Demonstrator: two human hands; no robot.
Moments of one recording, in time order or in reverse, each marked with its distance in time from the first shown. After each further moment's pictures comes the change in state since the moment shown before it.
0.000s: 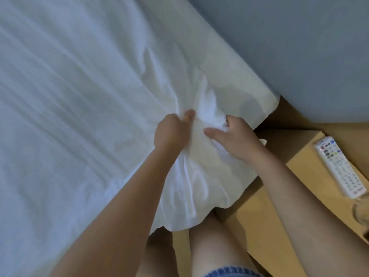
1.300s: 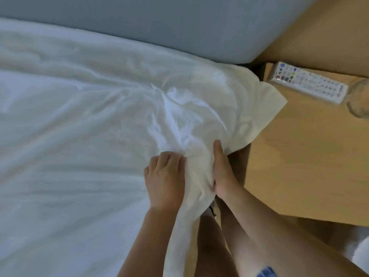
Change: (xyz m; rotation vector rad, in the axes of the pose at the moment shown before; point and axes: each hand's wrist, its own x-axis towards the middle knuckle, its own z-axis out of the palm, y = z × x) left_hand -0.044 -0.050 0.059 0.640 0.102 0.973; right_hand -0.047 0.103 0.089 1.434 0.442 0.544
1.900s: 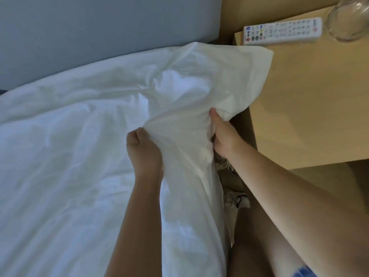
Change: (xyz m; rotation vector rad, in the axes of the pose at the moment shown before) left_hand 0.021 0.014 -0.070 -0.690 0.115 -0.604; right_hand -0.022 -0.012 0.011 0.456 -0.154 -0.175
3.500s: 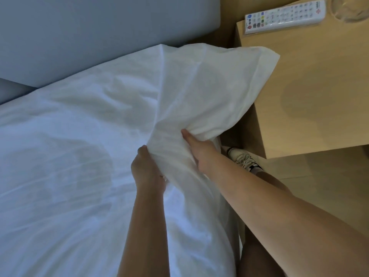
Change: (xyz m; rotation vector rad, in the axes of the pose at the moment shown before) left_hand -0.035 -0.040 -0.037 -0.206 0.060 -0.402; right_hand -0.059 0.068 0.026 -0.098 0.071 0.246
